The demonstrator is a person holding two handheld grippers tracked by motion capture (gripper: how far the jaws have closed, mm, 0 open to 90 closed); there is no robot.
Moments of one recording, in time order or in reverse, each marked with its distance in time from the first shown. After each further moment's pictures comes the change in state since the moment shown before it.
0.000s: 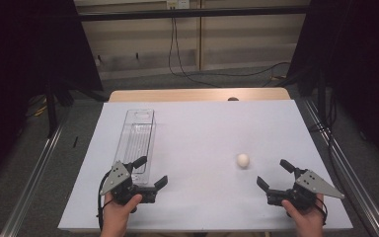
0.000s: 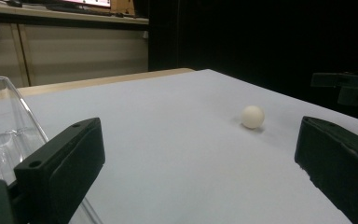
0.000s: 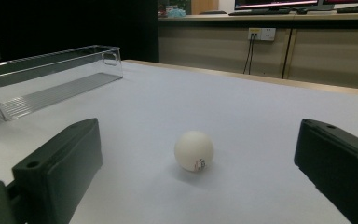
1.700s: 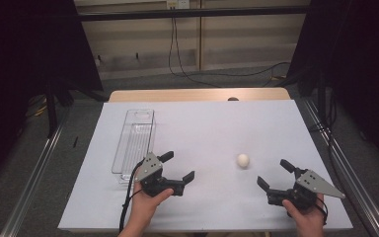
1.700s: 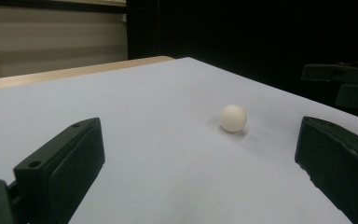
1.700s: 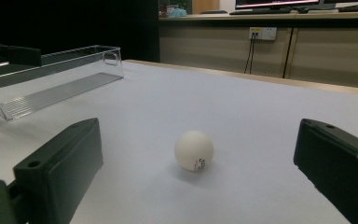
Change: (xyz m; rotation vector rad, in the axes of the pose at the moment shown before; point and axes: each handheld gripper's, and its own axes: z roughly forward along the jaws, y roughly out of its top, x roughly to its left) left arm -0.028 0.005 0.065 0.074 -0.058 0.001; right arm -0.001 0.000 -0.001 0.001 0.004 0.001
